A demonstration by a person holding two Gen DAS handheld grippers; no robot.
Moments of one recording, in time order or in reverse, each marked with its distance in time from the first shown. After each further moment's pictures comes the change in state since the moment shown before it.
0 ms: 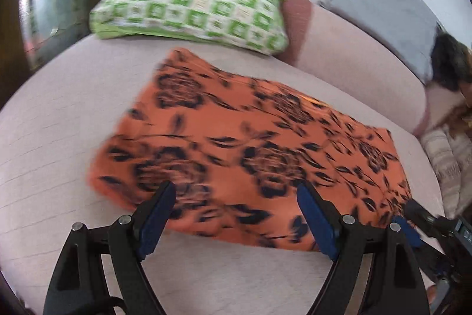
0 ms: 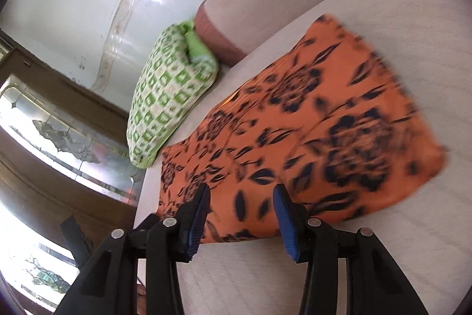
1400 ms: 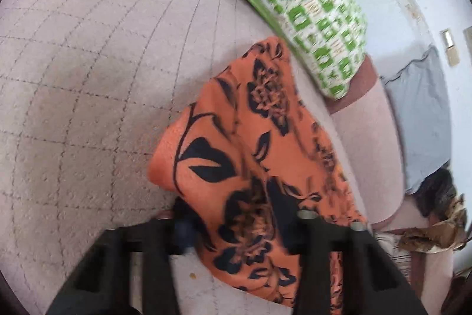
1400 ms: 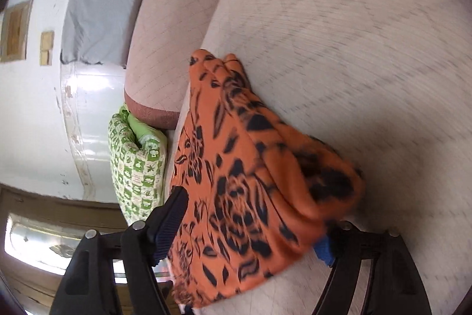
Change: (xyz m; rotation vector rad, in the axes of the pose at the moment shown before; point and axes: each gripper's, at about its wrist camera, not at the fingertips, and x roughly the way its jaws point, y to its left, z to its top) left arm 0.049 0.125 0.018 -0.601 0.060 -0.160; right arm -0.015 -0.118 0.017 0.512 -0.168 -0.018
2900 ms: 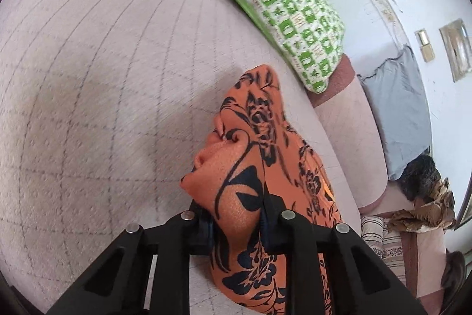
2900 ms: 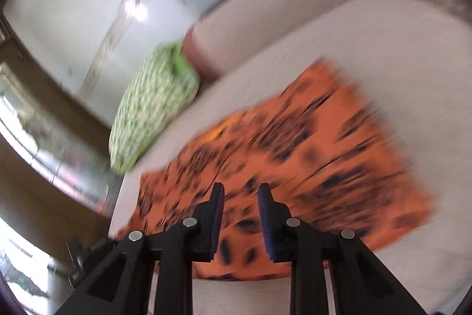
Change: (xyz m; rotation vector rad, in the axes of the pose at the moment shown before) left arm -0.080 0.047 -0.037 0.038 -0.030 -0.106; right arm -0.075 0.101 -0.149 -0.551 0.009 -0.107
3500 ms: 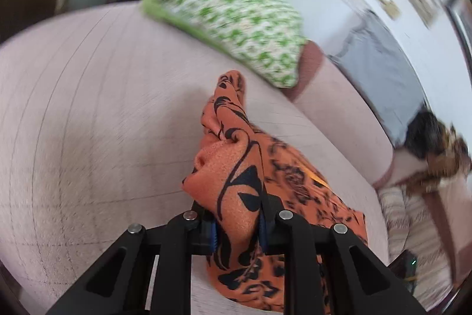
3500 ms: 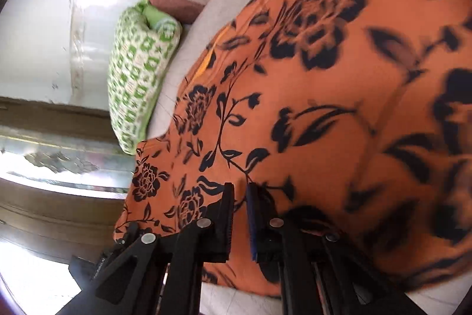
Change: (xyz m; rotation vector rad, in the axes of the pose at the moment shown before) left arm -0.022 -0.071 -0.020 0.319 -0.083 0.032; right arm 0.067 -0.041 -0.014 0.322 0.292 0.183
